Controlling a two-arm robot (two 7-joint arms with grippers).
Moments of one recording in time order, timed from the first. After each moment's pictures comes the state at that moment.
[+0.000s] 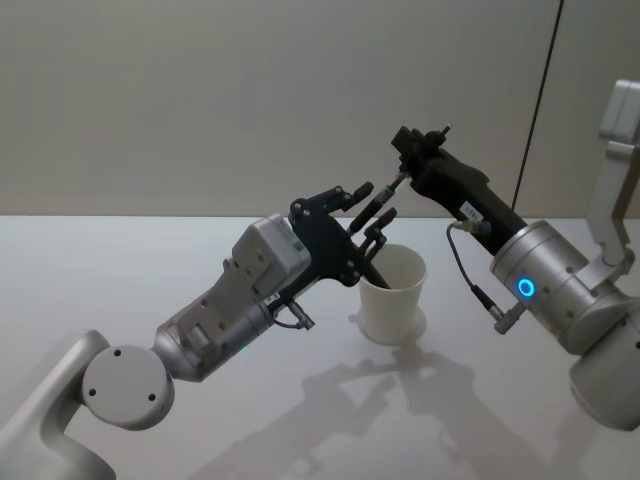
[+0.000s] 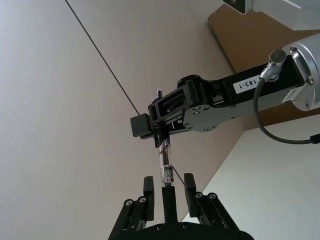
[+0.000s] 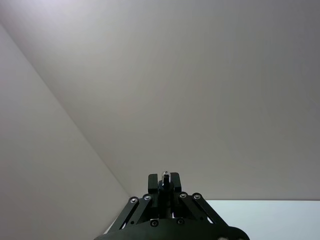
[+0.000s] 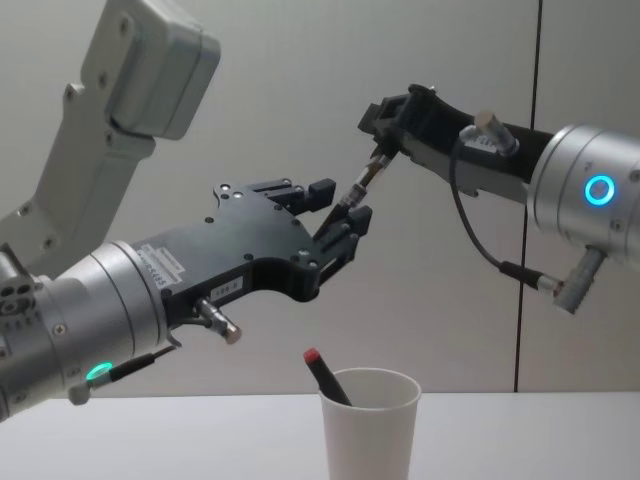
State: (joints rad) left arm -0.26 0.34 0.37 -1.50 -0.02 -0.35 -0.38; right arm 0.23 0.06 -0.29 -1.65 0.73 0.24 0.22
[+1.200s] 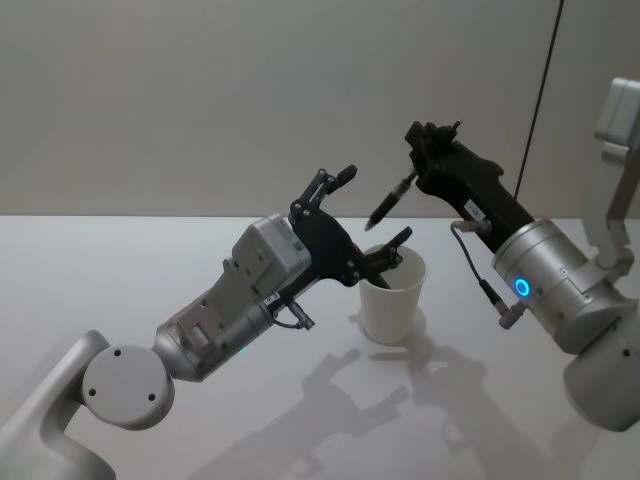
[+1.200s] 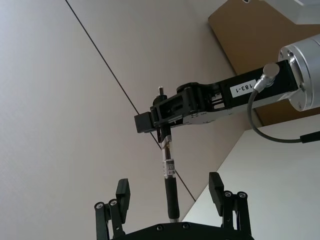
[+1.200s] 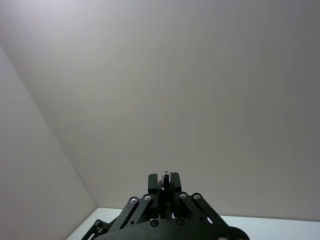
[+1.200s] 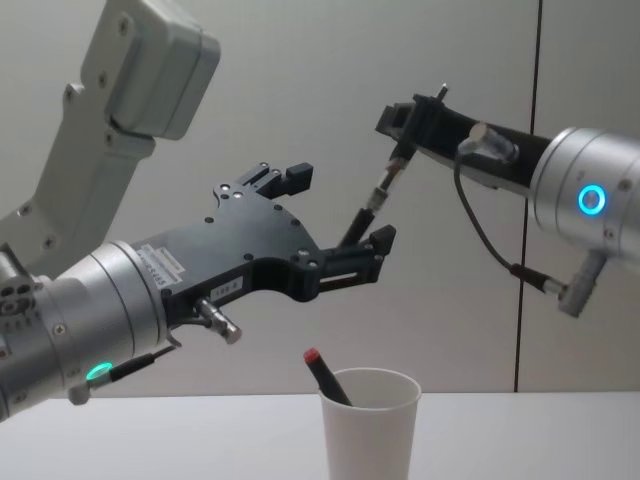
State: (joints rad) left arm -0.26 0.34 0.37 -1.50 -0.02 -0.35 -0.38; right arm 0.24 0.06 -0.31 -1.65 0.61 0.16 0.16
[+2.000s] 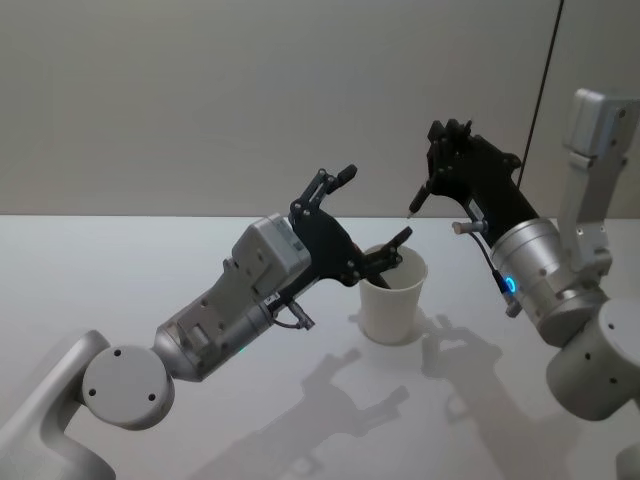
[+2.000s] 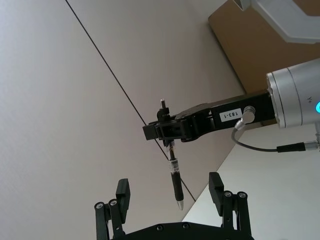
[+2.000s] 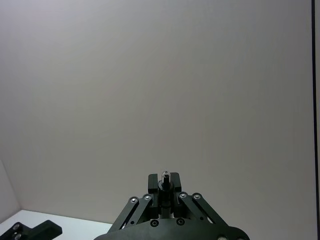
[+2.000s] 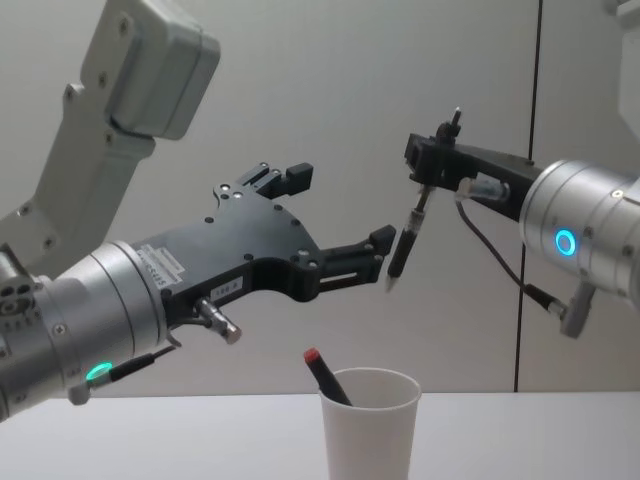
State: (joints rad) left arm -0.26 0.34 0.37 -1.50 -0.02 -0.35 -0.38; right arm 0.28 0.05 -0.33 -1.53 0.32 0.01 0.07
